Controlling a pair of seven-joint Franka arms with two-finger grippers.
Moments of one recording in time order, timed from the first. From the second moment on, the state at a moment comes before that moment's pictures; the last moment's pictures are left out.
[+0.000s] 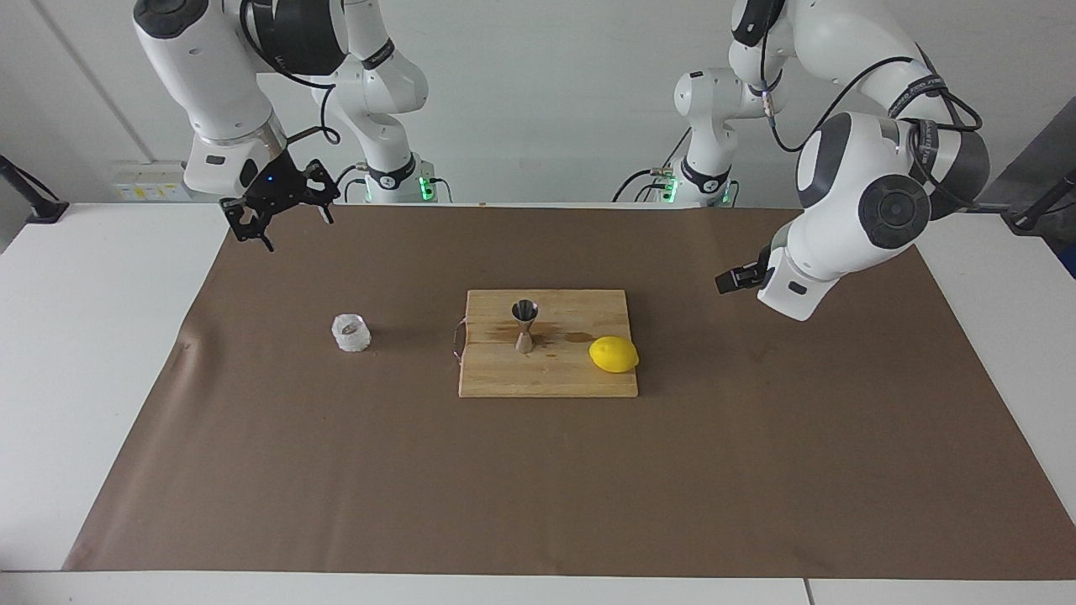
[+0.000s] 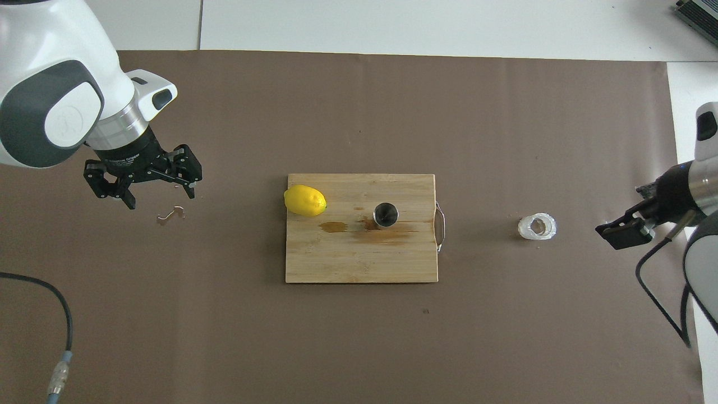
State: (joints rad) left arm 0.00 0.39 -0.27 -1.31 0.05 1.27 -0.42; right arm 0.00 -0.11 0.00 -1.82 0.03 1.68 -0.74
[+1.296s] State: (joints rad) left arm 0.06 0.21 -0.16 -1.56 0.04 1.55 -0.17; right arm -0.23 0.07 -0.01 -2.14 0.50 2.02 -1.97
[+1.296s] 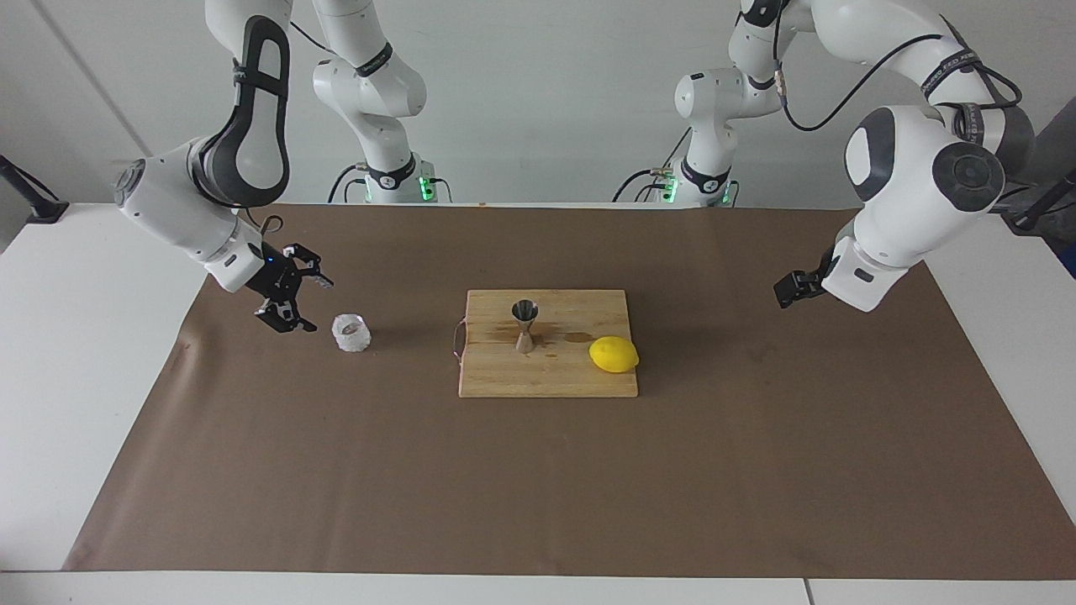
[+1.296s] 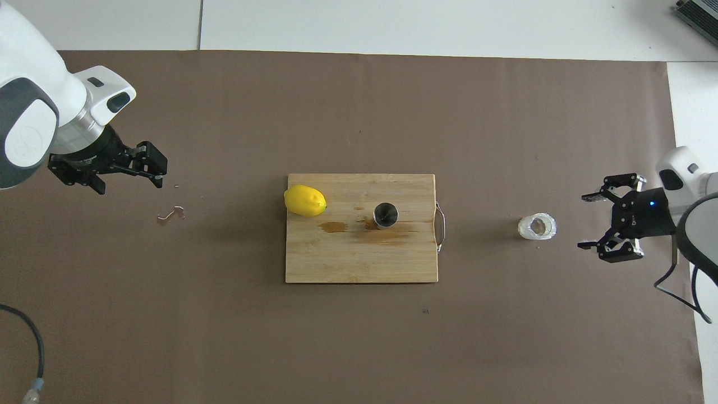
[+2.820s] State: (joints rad) left arm 0.07 -0.04 -0.09 -1.62 0.00 1.53 -0.02; right arm -0.27 0.24 -0.01 -2.20 0.76 2.05 -2.26
